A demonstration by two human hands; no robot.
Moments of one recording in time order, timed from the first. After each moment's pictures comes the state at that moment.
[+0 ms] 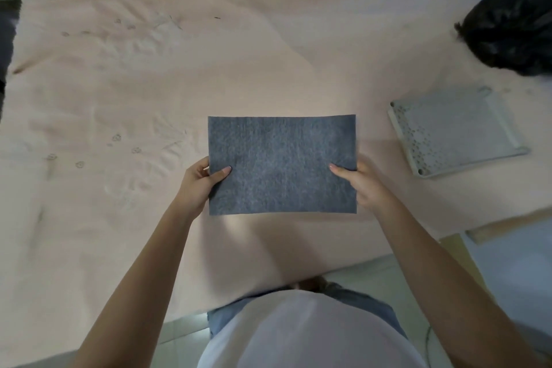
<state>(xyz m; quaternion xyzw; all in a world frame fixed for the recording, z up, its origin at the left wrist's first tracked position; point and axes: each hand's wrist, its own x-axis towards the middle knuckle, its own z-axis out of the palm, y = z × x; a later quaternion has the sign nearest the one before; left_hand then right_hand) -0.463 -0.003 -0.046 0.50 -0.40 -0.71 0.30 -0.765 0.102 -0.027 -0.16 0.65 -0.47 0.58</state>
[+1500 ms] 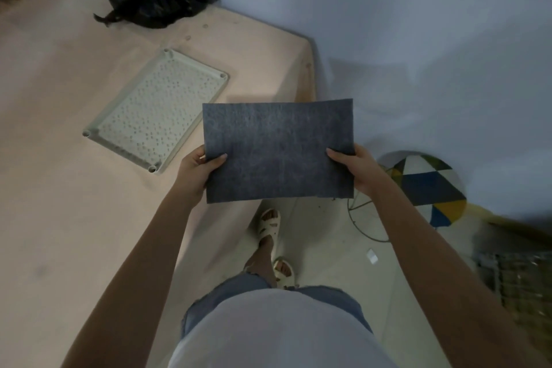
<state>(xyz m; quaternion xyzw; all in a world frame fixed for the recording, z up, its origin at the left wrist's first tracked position) -0.907 0.225 -0.030 0.27 -0.60 -0.75 0.02 -1.021 0.527 -0.027 0.10 0.67 -0.67 0.30</state>
